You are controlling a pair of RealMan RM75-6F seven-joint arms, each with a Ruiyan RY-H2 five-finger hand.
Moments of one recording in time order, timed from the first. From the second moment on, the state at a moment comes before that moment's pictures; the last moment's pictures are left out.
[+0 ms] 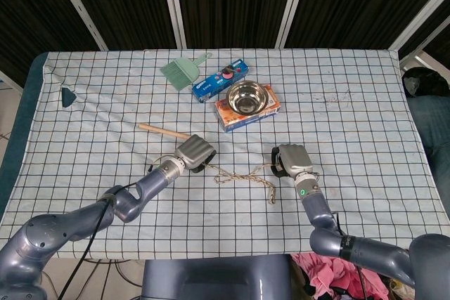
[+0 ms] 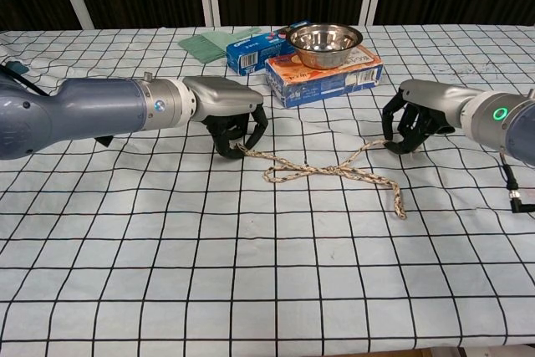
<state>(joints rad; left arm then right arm) -1.12 -1.82 -0.11 -0.88 1.32 0.55 0.04 0.78 -1.63 0.22 -1.34 -0.73 0.90 -0.38</state>
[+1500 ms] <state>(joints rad) -1.08 -1.68 -0.13 -1.02 1.29 0.58 0.06 0.74 -1.49 0.22 -1.43 -0.71 0.93 -0.39</state>
